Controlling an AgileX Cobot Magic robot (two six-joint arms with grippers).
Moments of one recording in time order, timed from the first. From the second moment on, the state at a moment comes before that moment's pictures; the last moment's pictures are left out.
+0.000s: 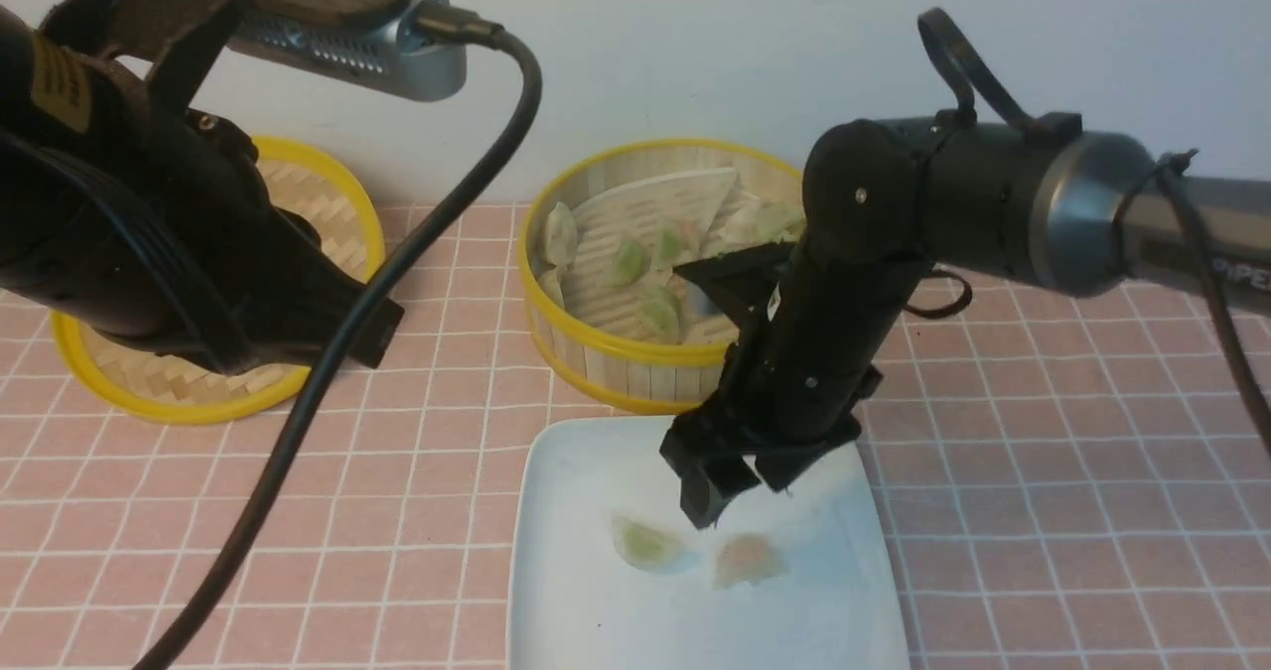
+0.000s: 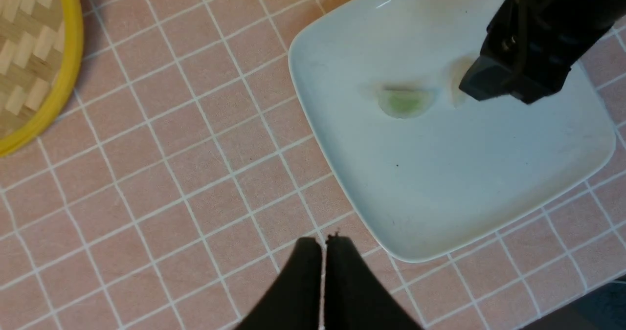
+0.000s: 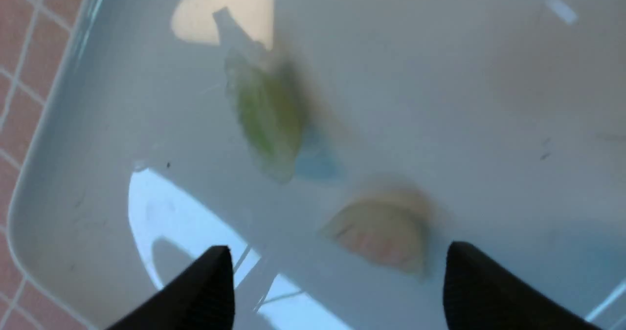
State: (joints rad) right arm 0.58 1.97 -1.55 0.26 1.15 -0.10; left arm -0.52 1.22 -1.35 0.00 1.25 -0.10
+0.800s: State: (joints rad) right arm 0.39 2.55 -2.40 0.14 1.16 0.00; left arm -0.52 1.22 -1.35 0.00 1.25 -0.10
